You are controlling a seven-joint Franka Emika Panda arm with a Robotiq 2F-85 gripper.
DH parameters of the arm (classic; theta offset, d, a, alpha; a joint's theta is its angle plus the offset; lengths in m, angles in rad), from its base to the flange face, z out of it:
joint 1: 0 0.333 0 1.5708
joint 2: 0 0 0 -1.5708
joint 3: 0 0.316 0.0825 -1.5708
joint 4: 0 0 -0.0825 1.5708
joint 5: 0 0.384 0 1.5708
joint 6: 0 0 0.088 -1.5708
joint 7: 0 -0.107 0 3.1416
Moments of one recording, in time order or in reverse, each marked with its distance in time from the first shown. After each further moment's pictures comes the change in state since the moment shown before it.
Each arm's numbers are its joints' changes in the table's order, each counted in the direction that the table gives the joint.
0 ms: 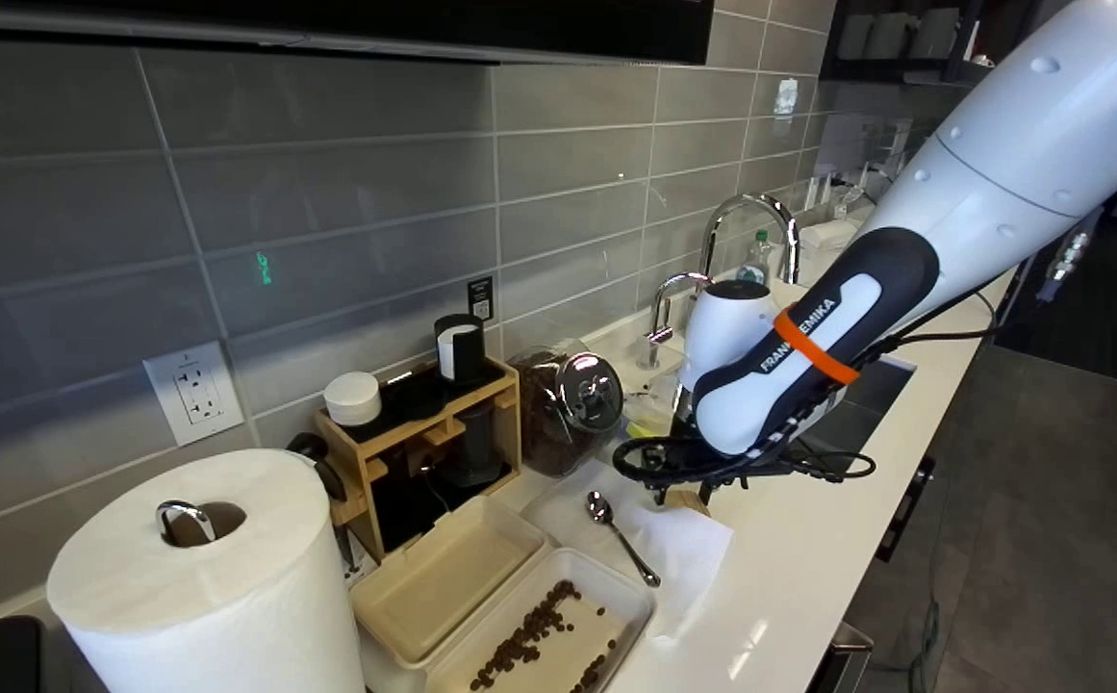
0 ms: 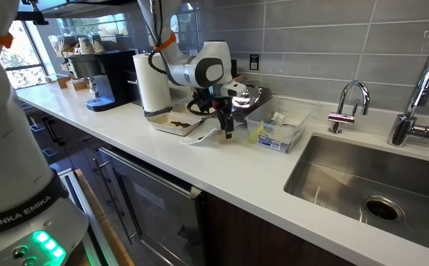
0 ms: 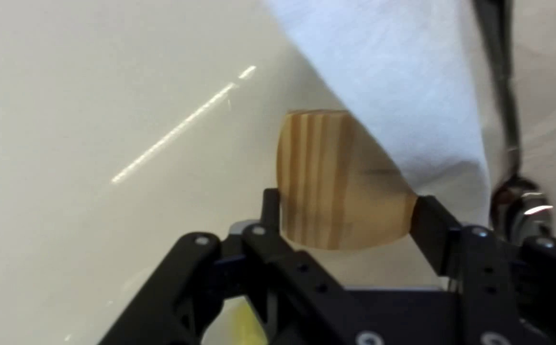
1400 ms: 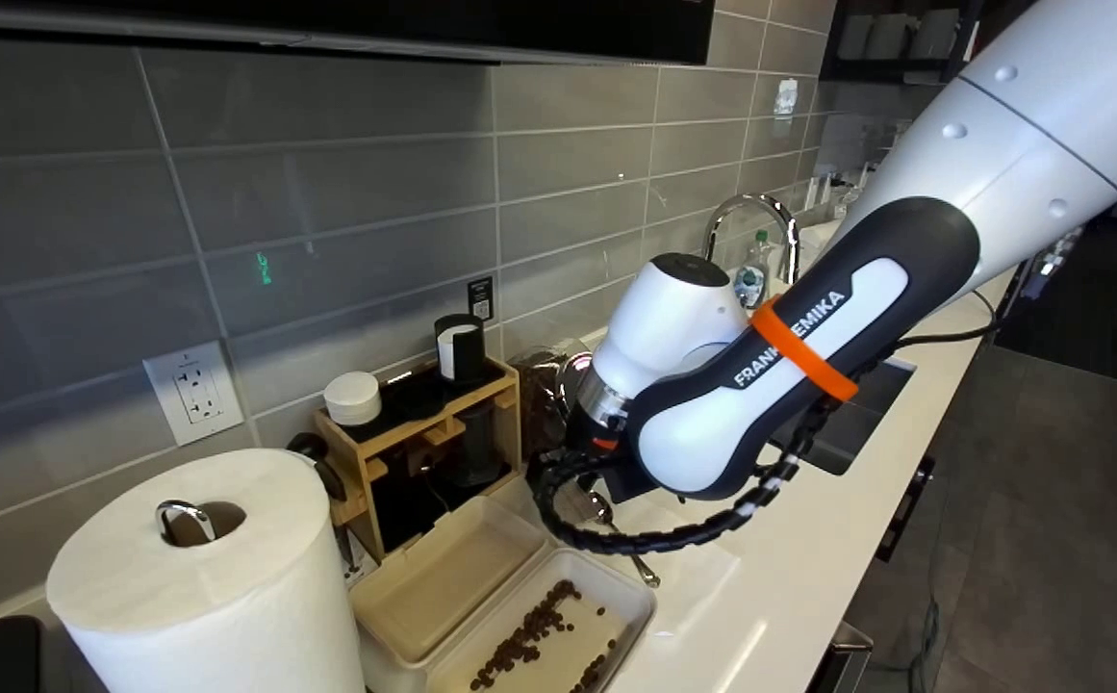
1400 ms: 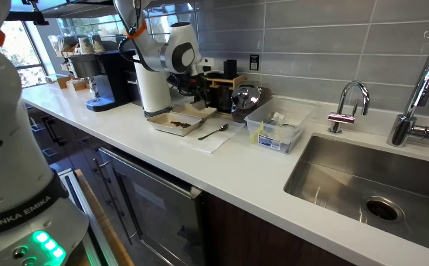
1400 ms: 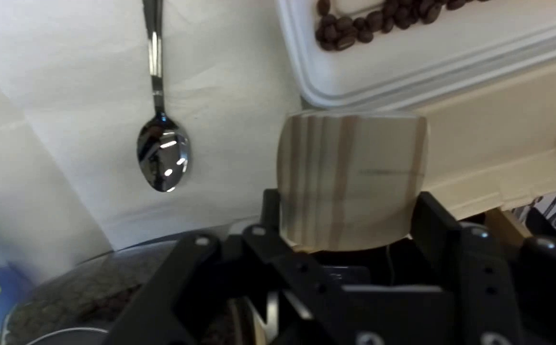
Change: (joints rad) arm 0.124 0.046 0.134 -0.051 -0.018 0.175 0.206
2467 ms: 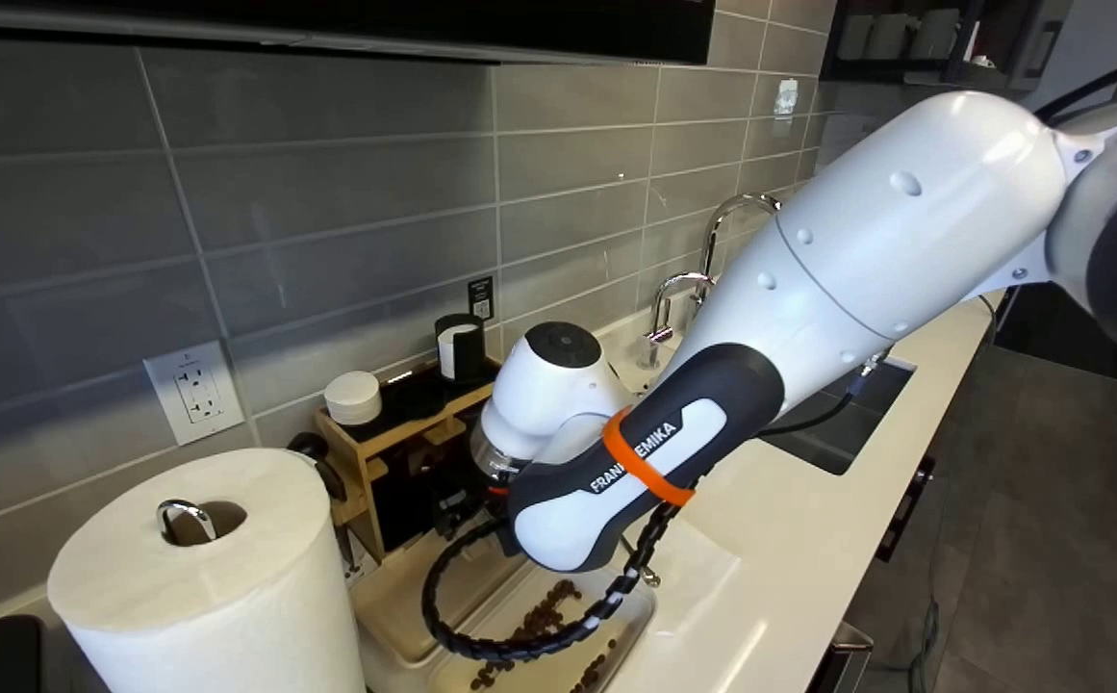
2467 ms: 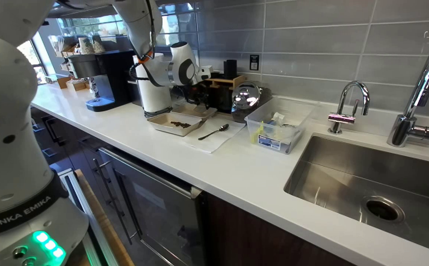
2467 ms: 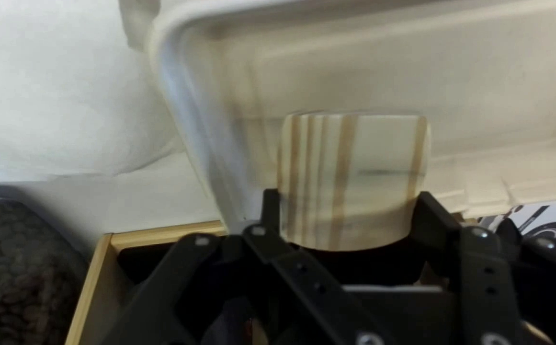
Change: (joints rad) arm 0.205 -0.357 -0.126 -0.429 -0.027 0.000 -0.009
